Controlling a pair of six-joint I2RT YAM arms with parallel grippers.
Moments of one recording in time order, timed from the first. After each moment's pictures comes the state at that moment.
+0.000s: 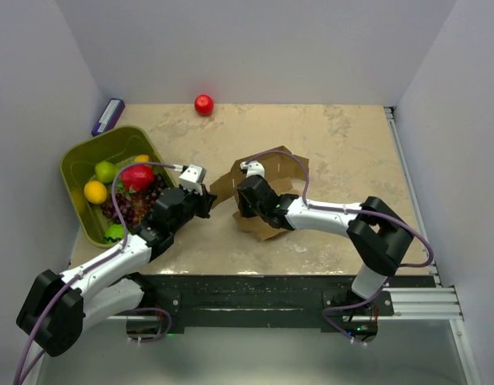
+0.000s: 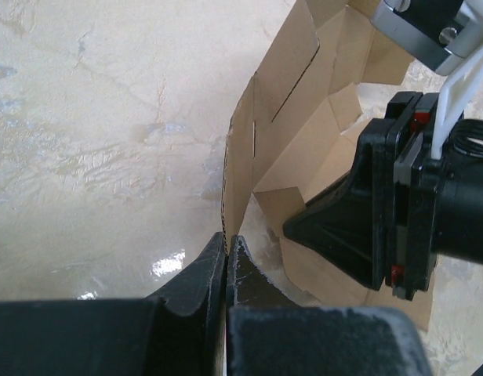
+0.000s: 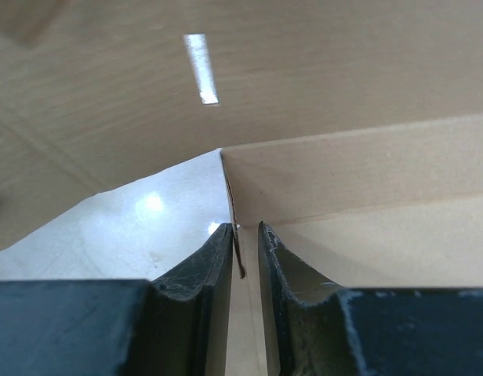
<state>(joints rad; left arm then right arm) -0.58 1.01 0.44 0.25 -0.03 -0.26 0.92 1.71 1.03 -0.04 0.30 0.55</state>
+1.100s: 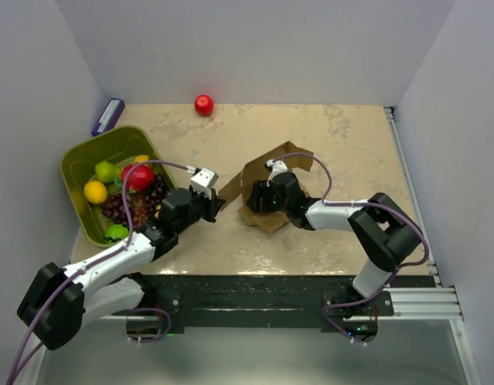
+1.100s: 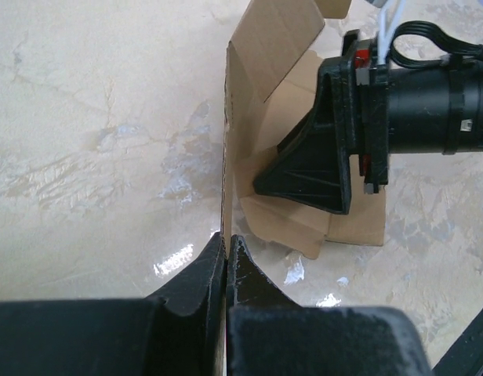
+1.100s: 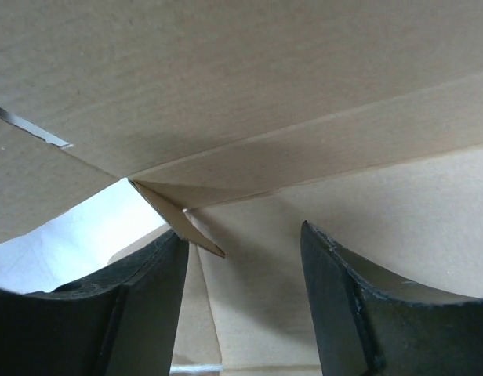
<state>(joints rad) -0.64 1.05 0.46 0.26 0.04 -0.20 0.68 1.70 0.76 0.36 0.00 0.47</state>
